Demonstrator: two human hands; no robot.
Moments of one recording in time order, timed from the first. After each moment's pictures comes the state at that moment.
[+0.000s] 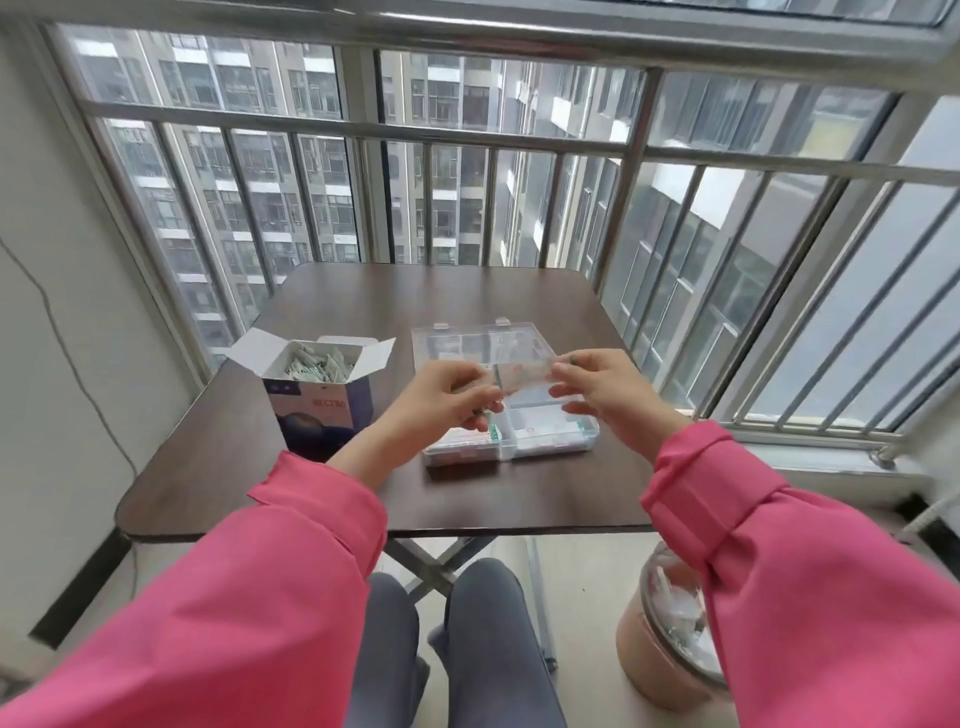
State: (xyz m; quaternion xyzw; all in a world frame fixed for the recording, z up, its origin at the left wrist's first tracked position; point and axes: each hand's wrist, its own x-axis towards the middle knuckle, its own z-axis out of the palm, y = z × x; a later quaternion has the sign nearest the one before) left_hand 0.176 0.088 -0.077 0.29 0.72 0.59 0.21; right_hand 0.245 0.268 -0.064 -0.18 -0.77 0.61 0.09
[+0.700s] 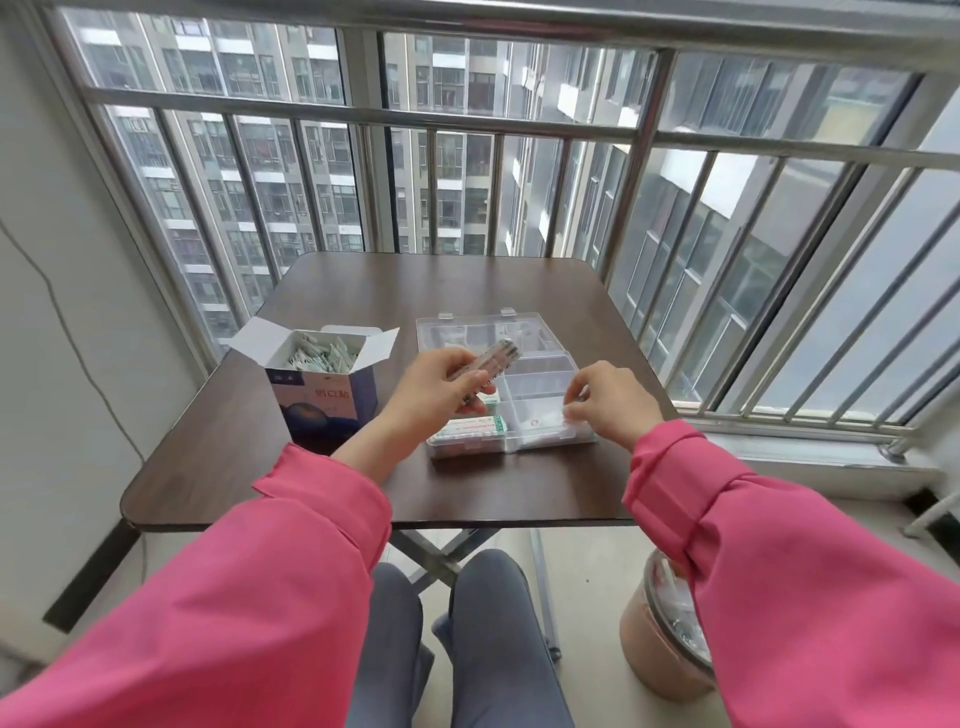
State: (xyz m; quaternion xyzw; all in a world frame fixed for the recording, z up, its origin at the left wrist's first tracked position) left_hand 0.165 0.088 -0.091 0.24 0.75 0.59 0.15; right_hand 0.239 0.279 -0.091 -0.24 -0.95 0.22 0.02
